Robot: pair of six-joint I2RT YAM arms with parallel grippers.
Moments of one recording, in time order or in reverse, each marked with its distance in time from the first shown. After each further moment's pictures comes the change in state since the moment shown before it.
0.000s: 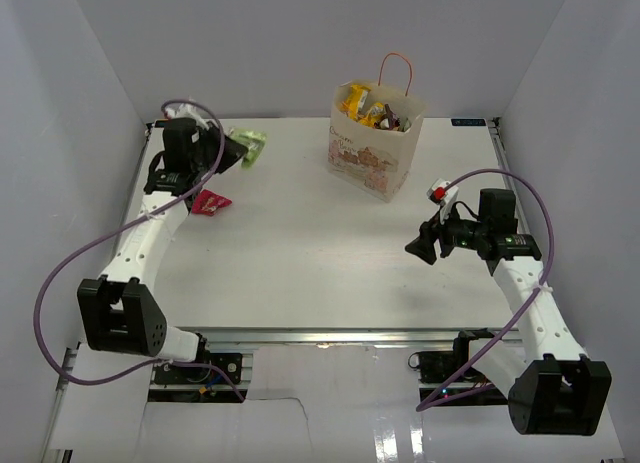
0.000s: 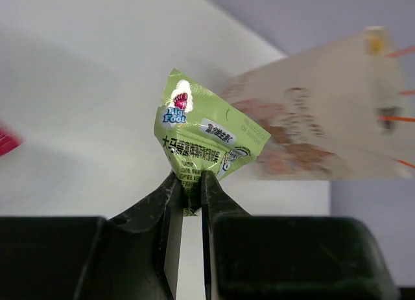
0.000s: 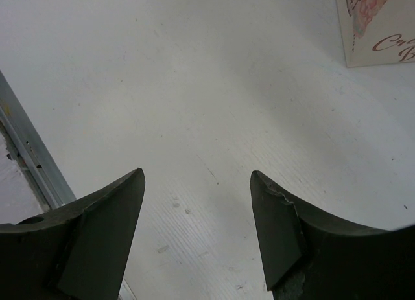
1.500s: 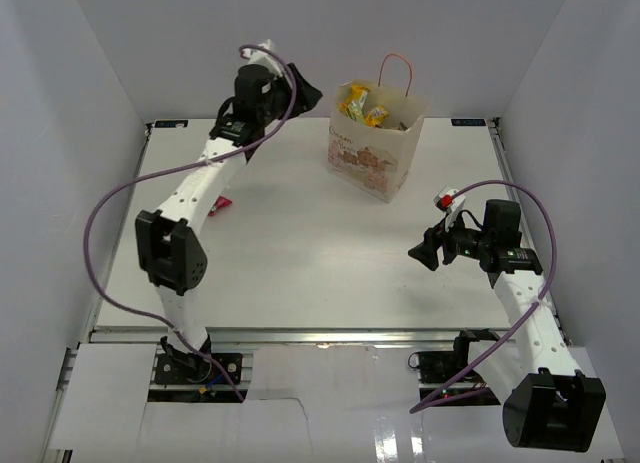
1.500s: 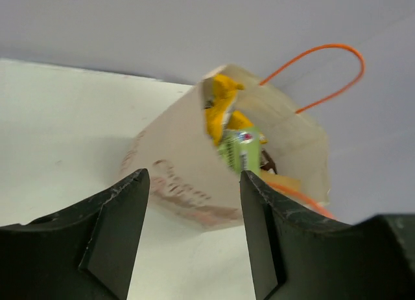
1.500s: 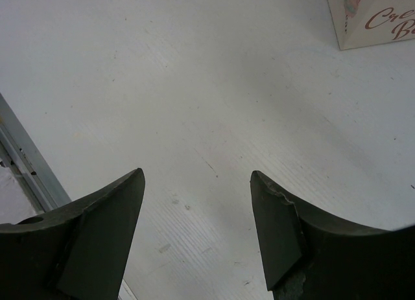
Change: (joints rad) left arm -0.333 0.592 0.815 0.099 -0.016 0.077; right arm -0.053 -0.083 -0.108 0.059 -0.008 0.043
